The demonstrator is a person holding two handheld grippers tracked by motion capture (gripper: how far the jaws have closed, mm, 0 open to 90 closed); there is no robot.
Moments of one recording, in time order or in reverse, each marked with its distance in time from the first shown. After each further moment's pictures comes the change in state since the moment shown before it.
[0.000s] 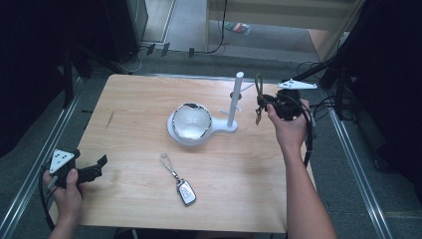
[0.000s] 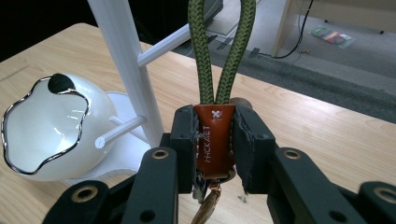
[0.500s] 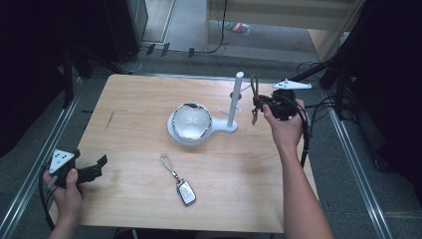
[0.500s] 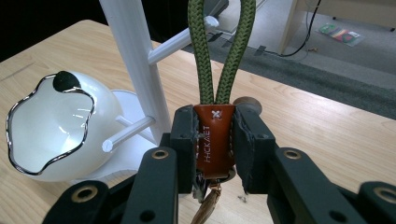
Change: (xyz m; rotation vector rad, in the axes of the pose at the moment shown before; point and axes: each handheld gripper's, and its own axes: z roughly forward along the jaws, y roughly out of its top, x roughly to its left) left arm 0.000 0.000 0.000 0.002 0.000 0.001; right arm 0.005 -0.001 0.009 0.012 0.020 -0.004
